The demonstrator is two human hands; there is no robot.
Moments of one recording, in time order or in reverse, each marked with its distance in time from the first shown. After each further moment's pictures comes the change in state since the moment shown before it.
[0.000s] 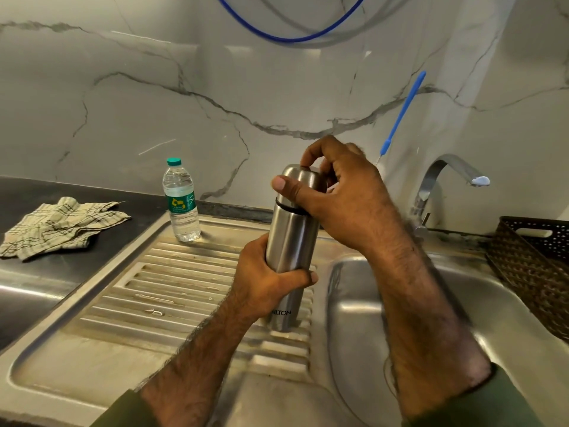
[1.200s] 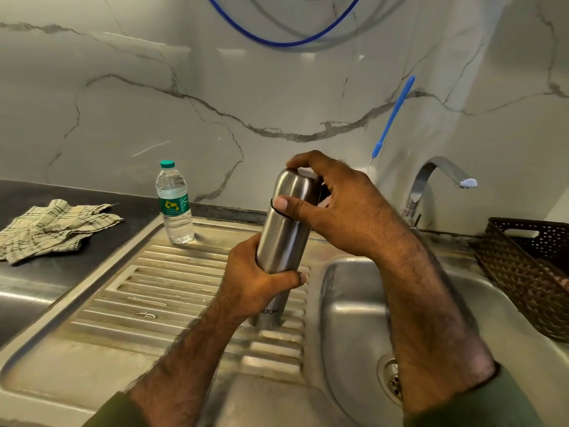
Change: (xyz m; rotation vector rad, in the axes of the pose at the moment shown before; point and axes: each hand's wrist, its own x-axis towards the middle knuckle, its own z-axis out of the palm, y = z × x) left_hand 0.005 -0.006 -0.006 0.100 0.003 0.037; right_hand 0.001 0.012 -0.012 -0.142 -0.194 -0.048
